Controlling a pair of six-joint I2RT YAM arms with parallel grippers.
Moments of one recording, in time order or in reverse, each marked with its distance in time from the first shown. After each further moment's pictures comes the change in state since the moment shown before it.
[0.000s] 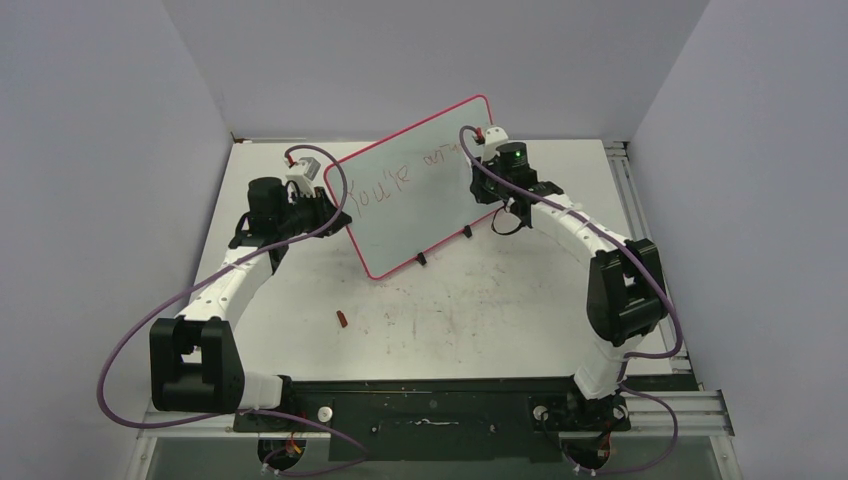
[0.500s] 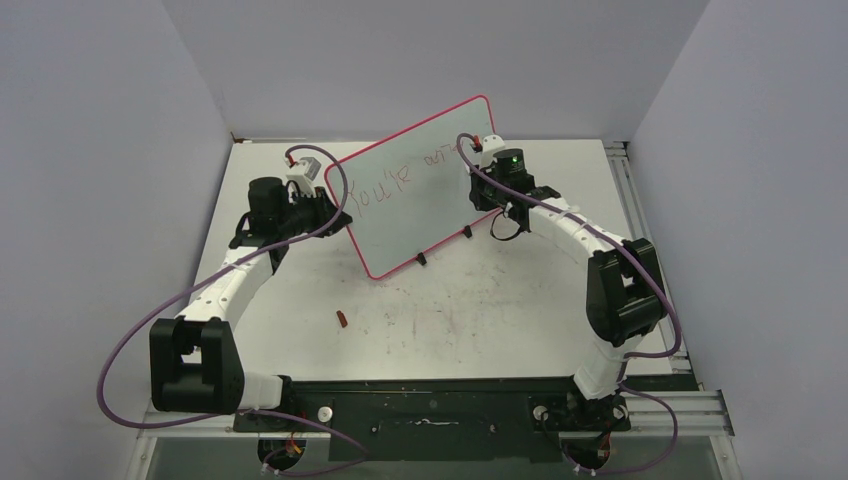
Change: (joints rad) left arm -0.005 -0.002 0.000 0.000 -0.003 0.000; right arm 0.012 0.000 -0.044 -0.005 0.004 0.001
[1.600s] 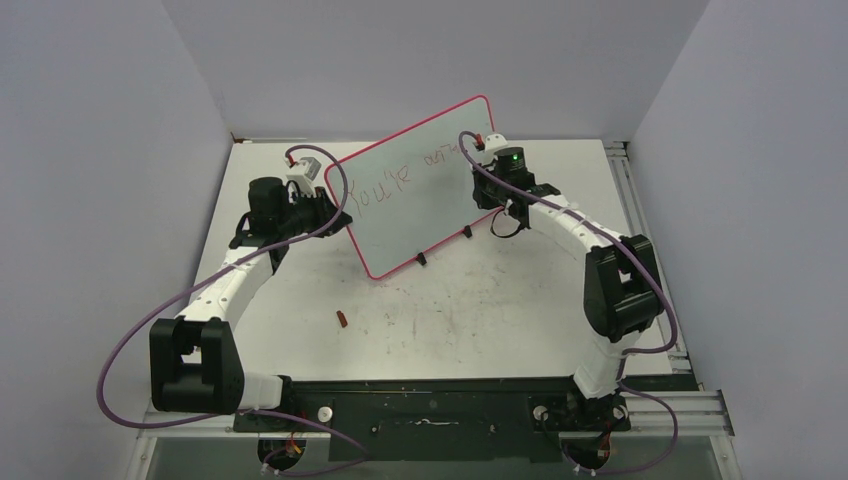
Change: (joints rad) left arm -0.001 0.000 0.000 0.000 -0.003 0.000; right arm -0.021 0.024 0.024 -0.018 0.026 0.007
